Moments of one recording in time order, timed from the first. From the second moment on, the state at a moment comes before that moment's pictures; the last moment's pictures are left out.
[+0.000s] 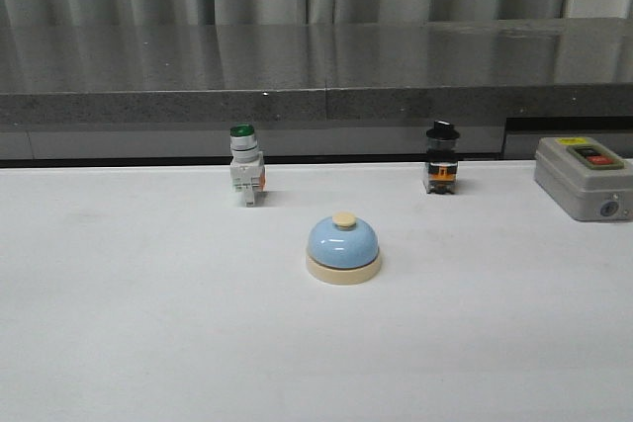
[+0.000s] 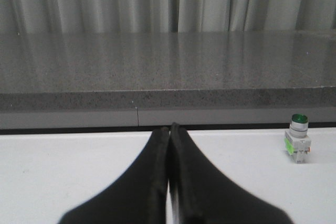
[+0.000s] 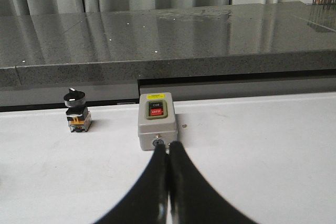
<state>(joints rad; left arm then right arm) -0.02 0.07 -0.10 -0.12 0.09 0.09 -0.04 -0.01 0.03 -0.02 0.08 0.08</state>
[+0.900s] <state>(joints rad) -0.03 -0.01 0.00 -0.08 0.09 0.00 -0.04 -0.01 0.03 -0.02 0.08 0.08</state>
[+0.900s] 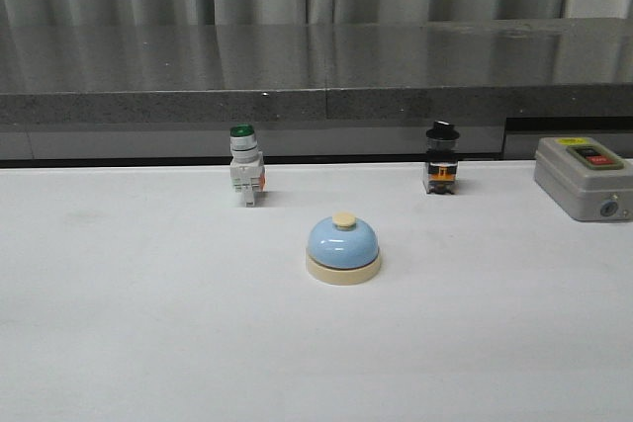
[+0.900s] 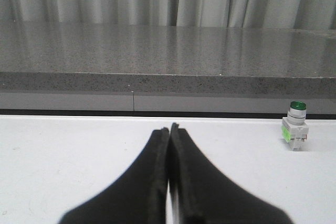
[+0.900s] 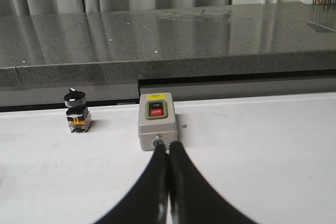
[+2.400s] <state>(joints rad) -0.03 -0.01 0.00 -0.08 0.09 0.00 -0.04 0.52 -0.39 0.00 0.30 0.08</state>
